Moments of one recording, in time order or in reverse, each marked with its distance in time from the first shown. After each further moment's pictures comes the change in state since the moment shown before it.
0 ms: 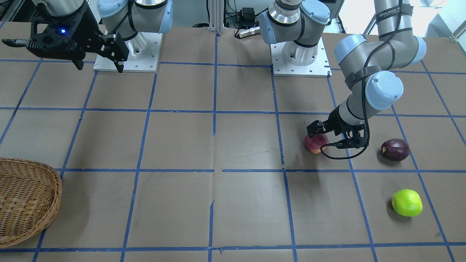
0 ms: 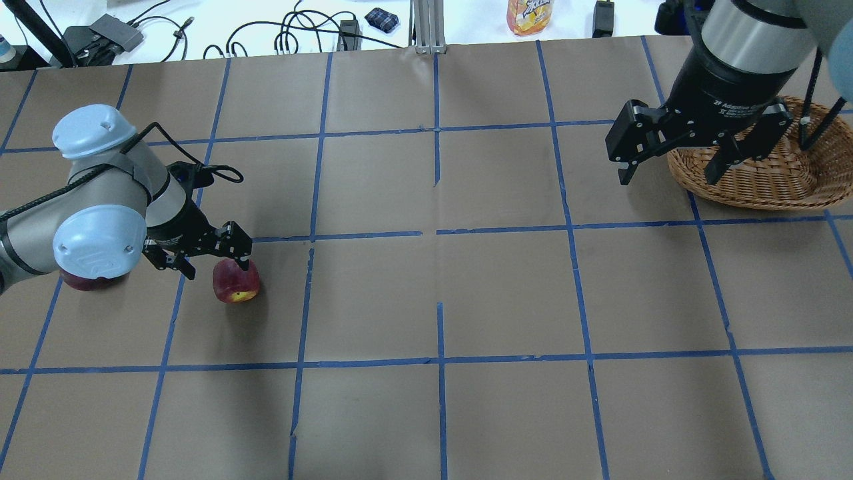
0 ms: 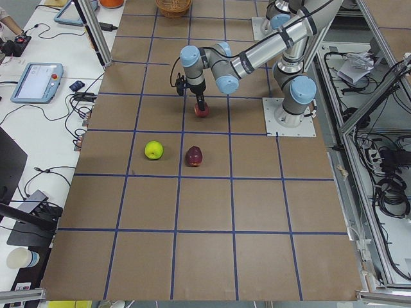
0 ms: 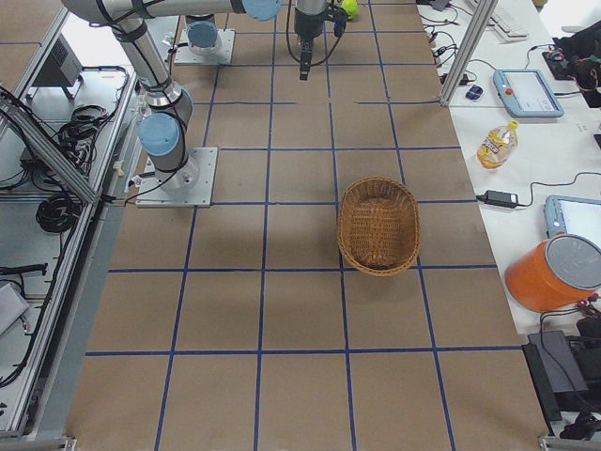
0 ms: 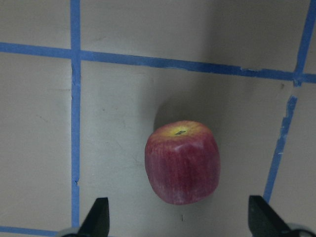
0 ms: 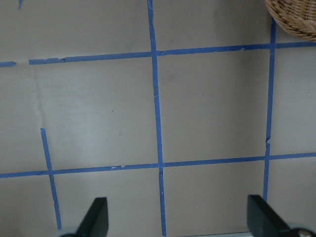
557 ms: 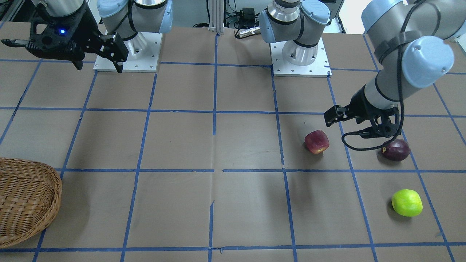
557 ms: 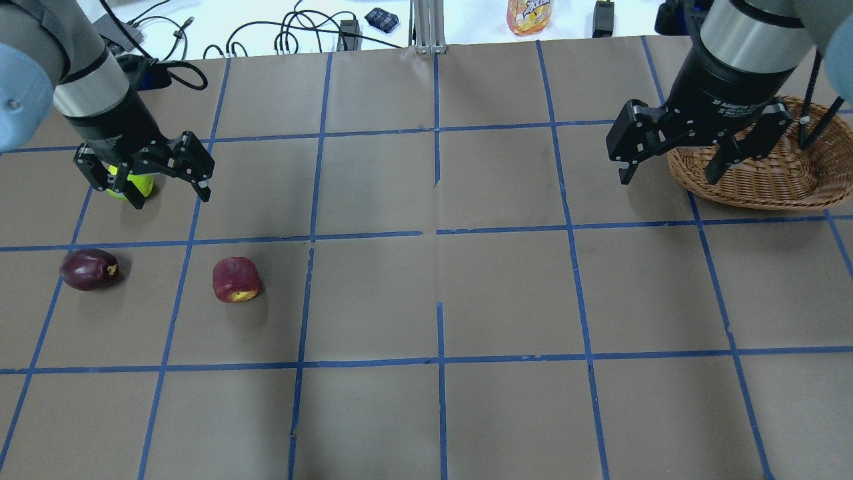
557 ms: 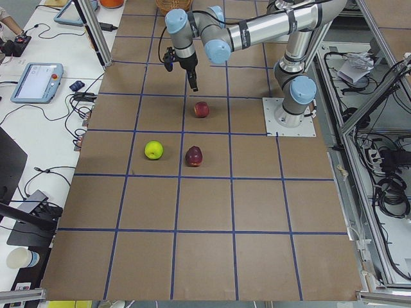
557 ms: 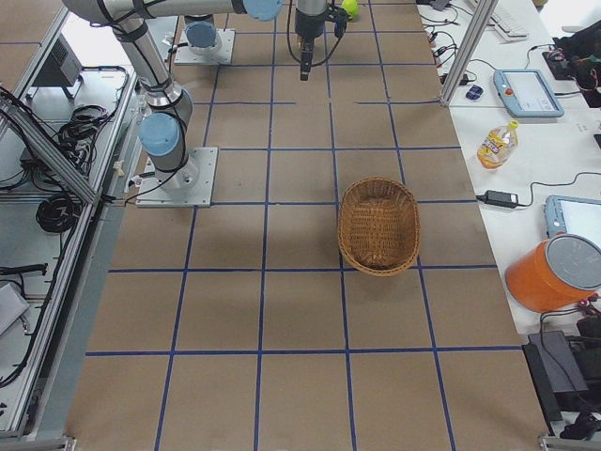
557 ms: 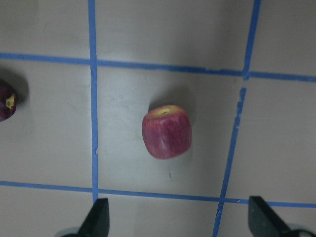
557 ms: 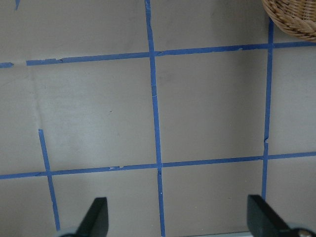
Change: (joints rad) left arm -0.027 0.053 0.247 -0.297 0.050 -0.024; right arm 0.000 0.001 -0.001 0.000 -0.004 0.004
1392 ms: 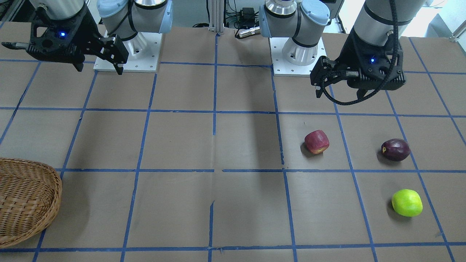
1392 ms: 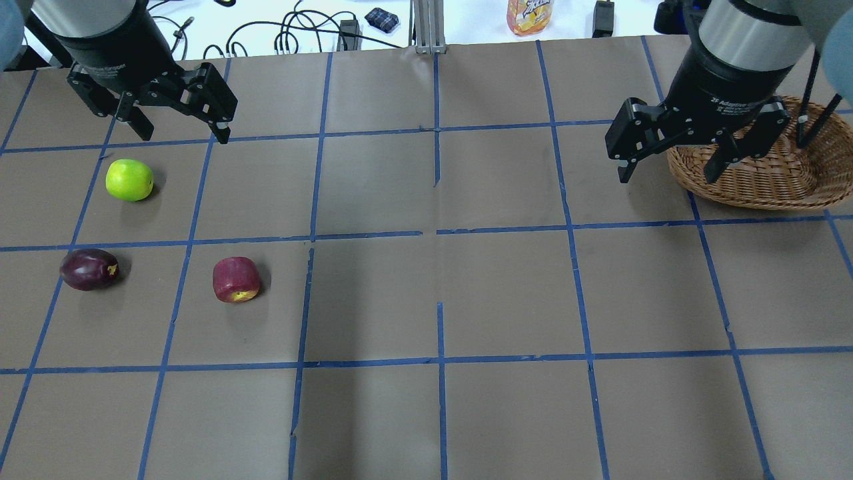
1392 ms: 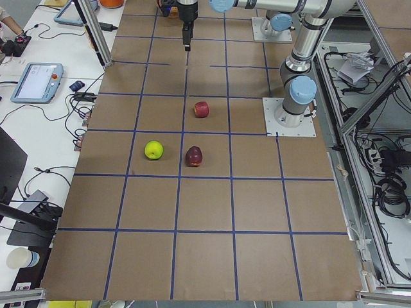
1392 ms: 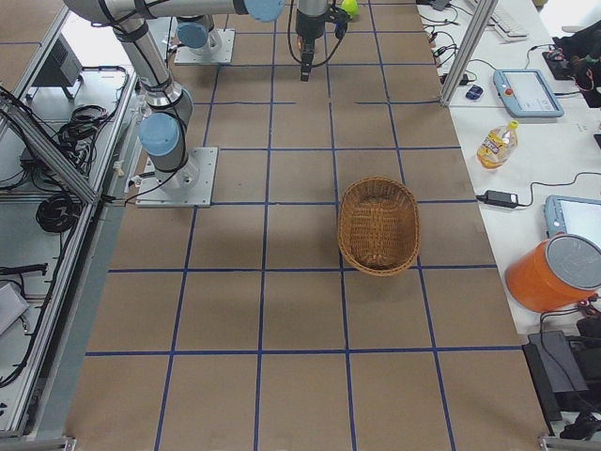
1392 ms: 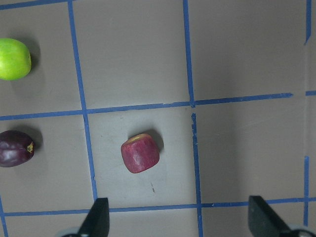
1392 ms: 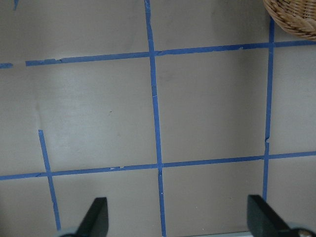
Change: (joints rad) left arm -0.197 0.063 0.340 -0.235 0.021 -0.007; right arm 0.000 0.008 -0.001 0.000 0.000 0.005
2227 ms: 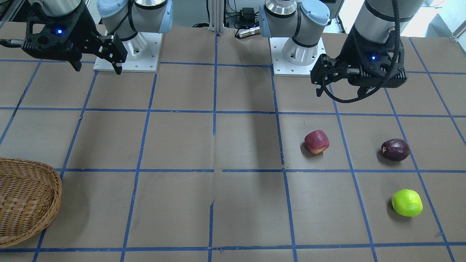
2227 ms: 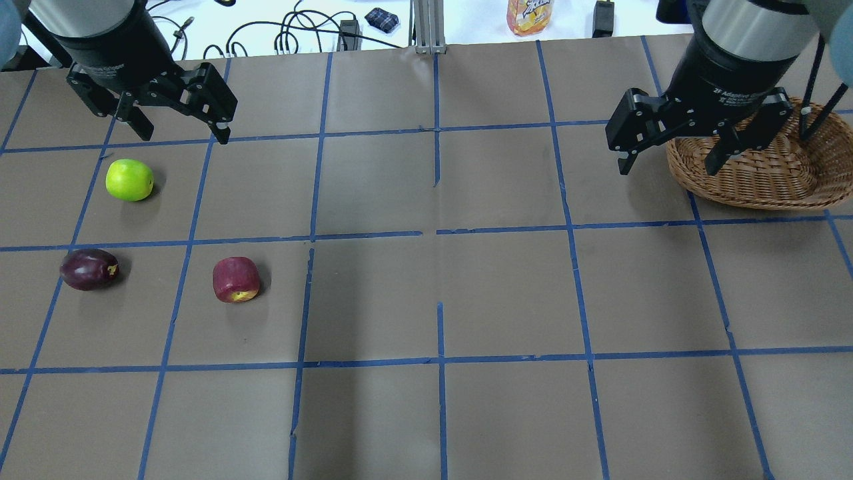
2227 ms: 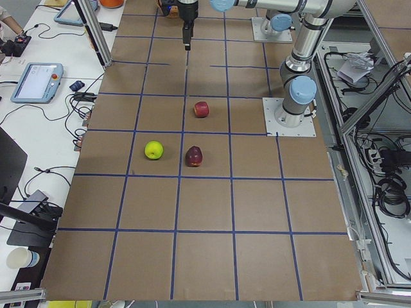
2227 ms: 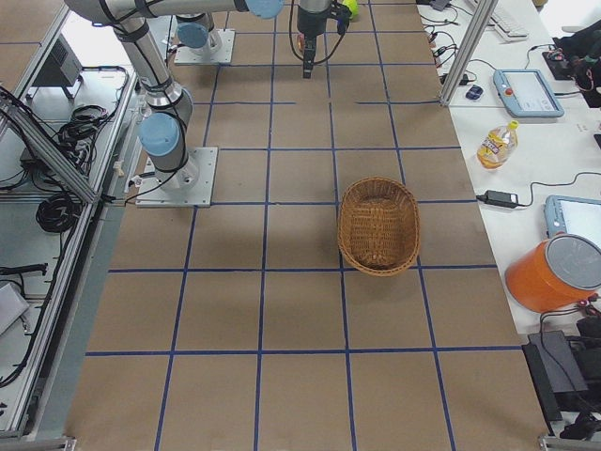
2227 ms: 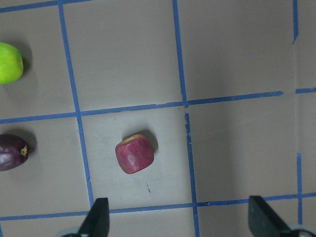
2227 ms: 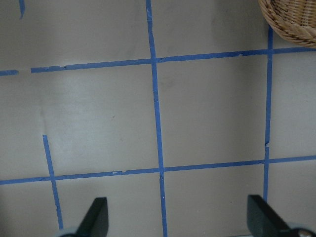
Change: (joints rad) left arm -0.002 0.005 0.013 -0.001 0.002 0.001; right arm 0.000 0.005 -0.023 -0.001 0.004 0.003
